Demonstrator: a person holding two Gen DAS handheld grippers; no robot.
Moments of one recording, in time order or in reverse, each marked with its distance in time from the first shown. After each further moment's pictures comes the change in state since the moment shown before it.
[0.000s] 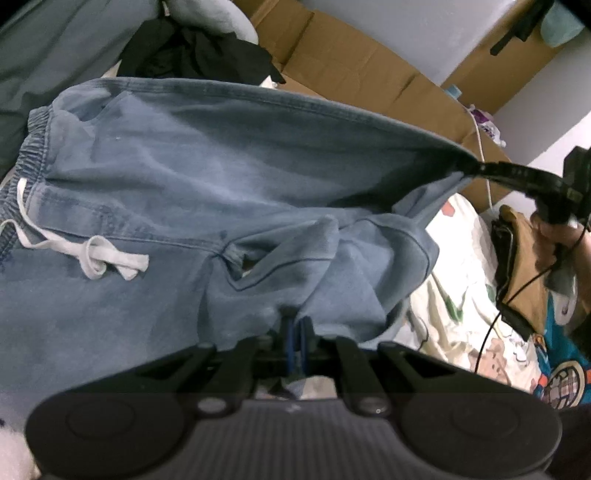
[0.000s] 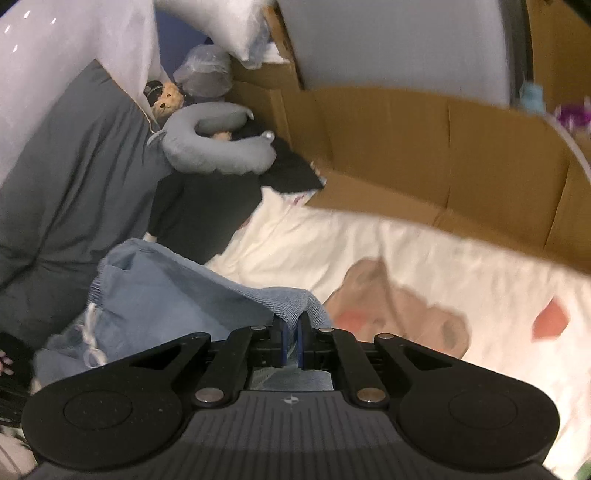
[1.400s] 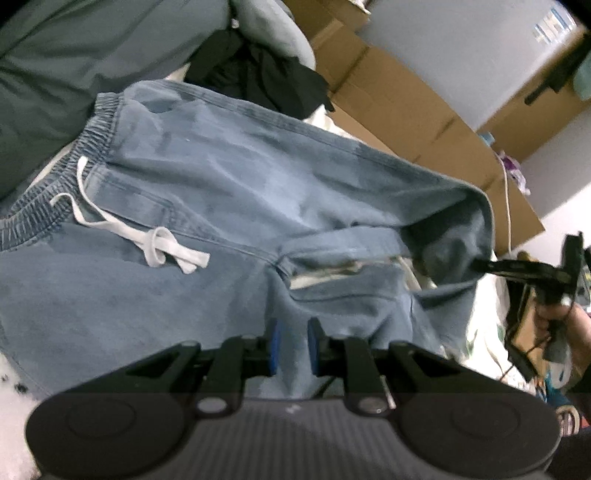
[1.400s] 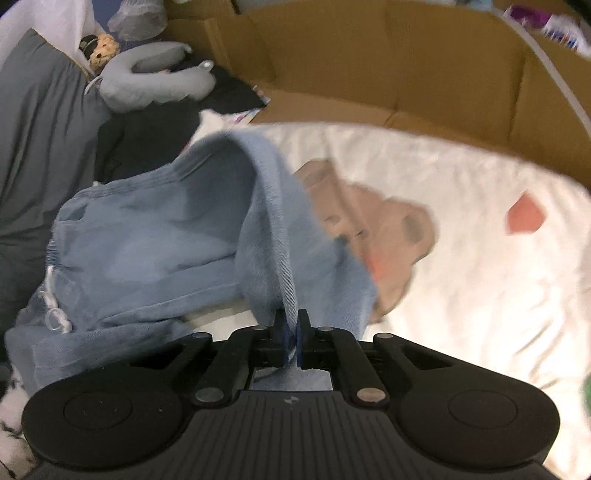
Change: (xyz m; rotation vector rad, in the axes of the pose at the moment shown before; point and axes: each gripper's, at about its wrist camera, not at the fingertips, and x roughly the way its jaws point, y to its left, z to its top) left arm -0.026 0.033 -0.009 -0.148 -0.085 0.061; right arm 0.018 -0.037 -0.052 0.143 0.209 -0.125
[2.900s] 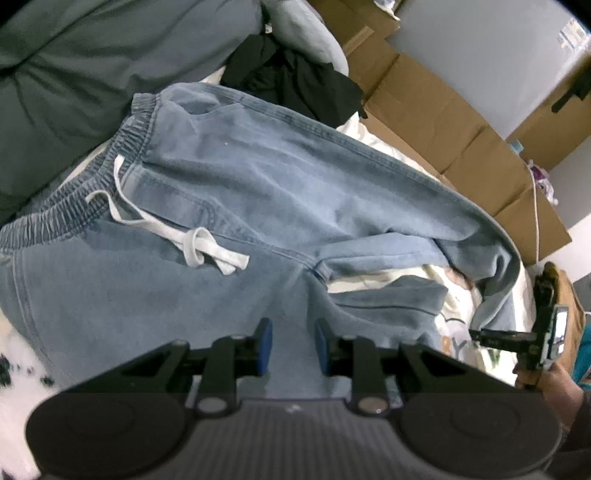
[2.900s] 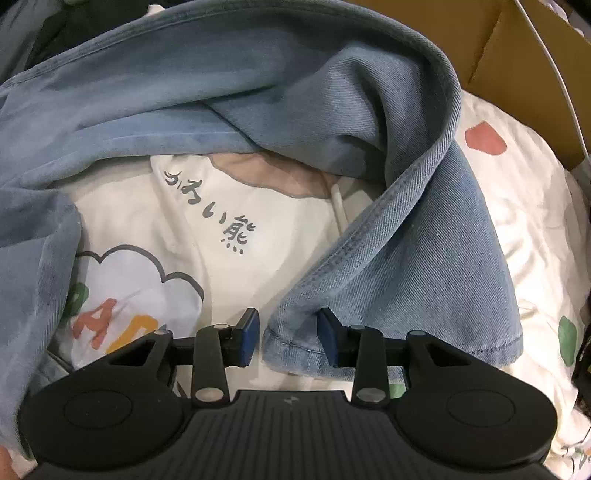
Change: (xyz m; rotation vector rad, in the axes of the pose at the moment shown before) left arm -0.003 0.013 0.000 -0.021 -0.020 0.100; right arm 0.064 -0.002 -0.088 -0.117 0.144 -0.263
